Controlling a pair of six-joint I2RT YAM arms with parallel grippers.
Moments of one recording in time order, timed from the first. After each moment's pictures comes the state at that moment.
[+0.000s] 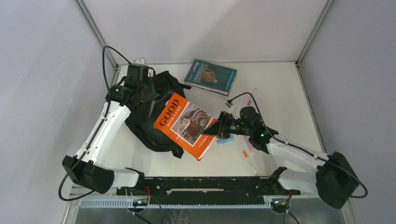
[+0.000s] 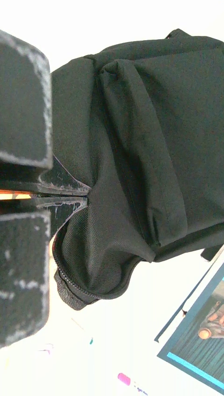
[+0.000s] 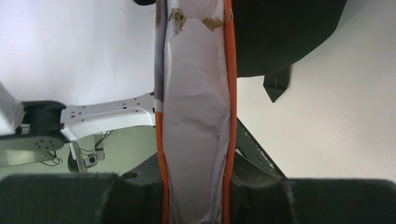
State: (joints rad) left arm -0.33 1.31 1.42 -0.86 -0.25 -0.47; right arm 0.68 1.09 0.58 0.18 -0.56 1.07
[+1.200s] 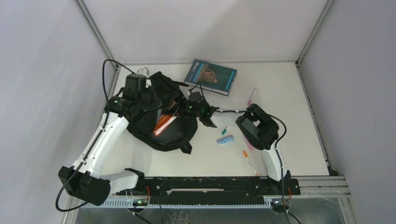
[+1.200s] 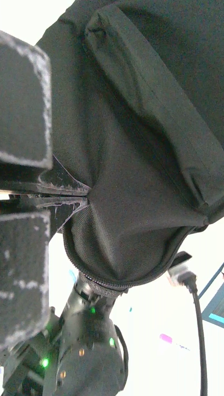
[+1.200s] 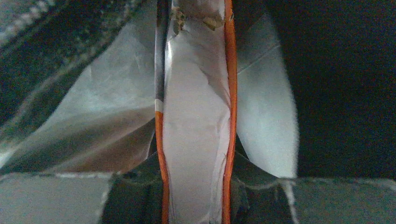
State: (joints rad) left arm -0.32 1.19 1.24 -0.78 -0.04 -0.49; right arm 0.82 2.09 1.30 0.39 -0.34 1.36
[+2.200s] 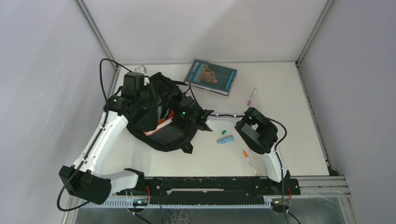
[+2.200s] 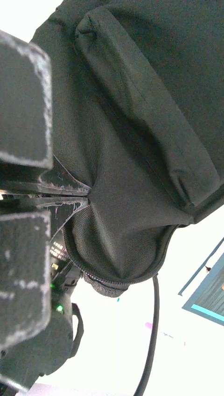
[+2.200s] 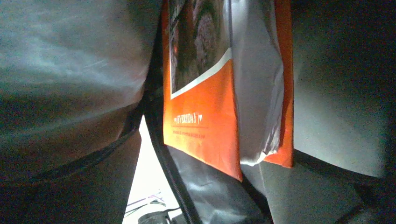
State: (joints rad) left arm -0.29 1.20 1.25 -0.74 -0.02 -0.52; right arm 0.92 2.11 1.37 0.26 -0.19 1.22
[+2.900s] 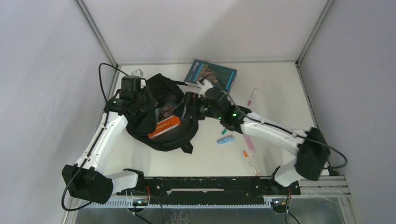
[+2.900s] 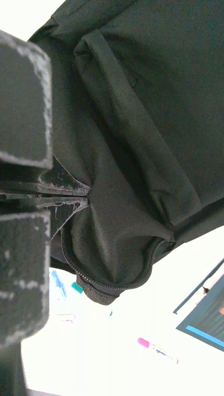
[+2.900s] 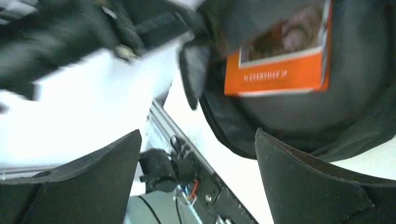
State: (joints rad) left arm -0.20 1.20 1.17 -0.69 0.00 -0.51; right arm 0.91 1.57 1.20 -0.06 -0.19 0.90
